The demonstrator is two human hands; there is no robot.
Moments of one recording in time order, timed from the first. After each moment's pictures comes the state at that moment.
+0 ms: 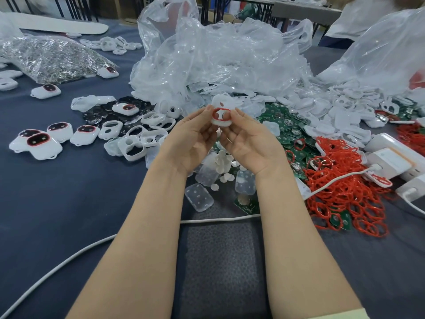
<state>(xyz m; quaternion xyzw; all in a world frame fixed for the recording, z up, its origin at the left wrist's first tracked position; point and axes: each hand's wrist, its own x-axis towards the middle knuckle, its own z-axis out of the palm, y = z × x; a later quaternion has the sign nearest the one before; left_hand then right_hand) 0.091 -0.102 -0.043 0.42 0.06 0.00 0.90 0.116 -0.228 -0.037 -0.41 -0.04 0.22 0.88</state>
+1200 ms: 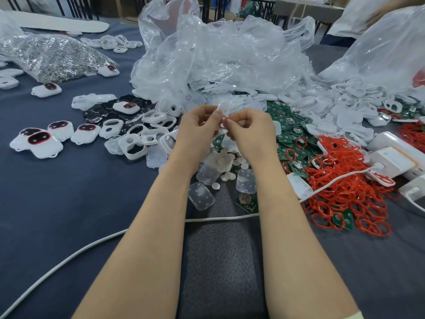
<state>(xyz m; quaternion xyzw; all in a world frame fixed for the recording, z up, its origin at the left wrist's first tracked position) 0.092 -0.111 -0.050 0.68 0.04 0.17 0.71 0.117 -0.220 -0.040 -0.82 -0.08 -0.11 0.55</state>
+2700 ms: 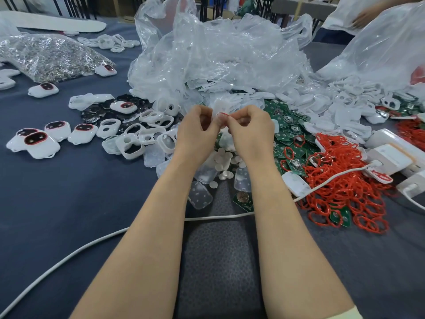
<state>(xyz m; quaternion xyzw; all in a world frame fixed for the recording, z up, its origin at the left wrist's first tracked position) 0.095 -0.114 -0.055 0.77 0.05 0.19 0.60 0.117 -0.219 -0.045 -0.82 -0.07 -0.16 0.54</state>
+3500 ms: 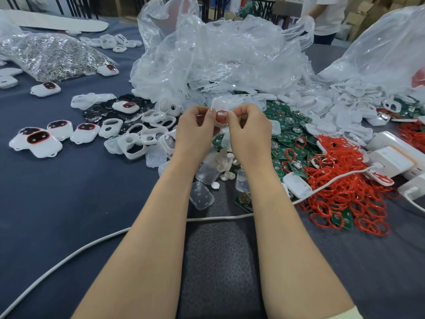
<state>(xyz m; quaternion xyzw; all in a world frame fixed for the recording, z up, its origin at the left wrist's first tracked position) 0.096 -0.115 -0.052 0.68 0.09 0.20 0.70 0.113 -0.213 -0.045 -0.83 -0.11 -0.20 0.51</state>
